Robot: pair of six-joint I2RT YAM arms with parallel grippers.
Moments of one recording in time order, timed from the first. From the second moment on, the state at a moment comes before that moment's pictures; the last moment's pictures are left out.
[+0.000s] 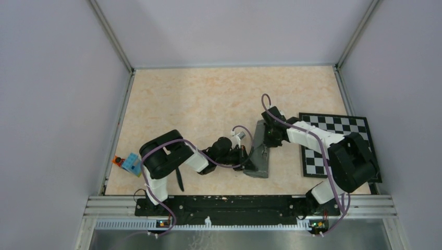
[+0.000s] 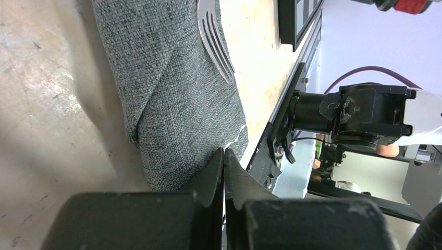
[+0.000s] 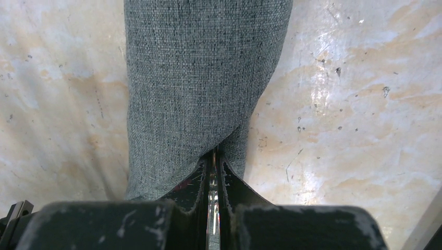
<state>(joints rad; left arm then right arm) -0.94 1.88 0.59 0.85 0.47 -1.08 0.55 1.52 0.87 -0.50 0.10 0.64</state>
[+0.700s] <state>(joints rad) -0.95 1.82 0.59 0.76 0.45 -1.05 0.54 1.52 0.90 -0.54 0.09 0.61</state>
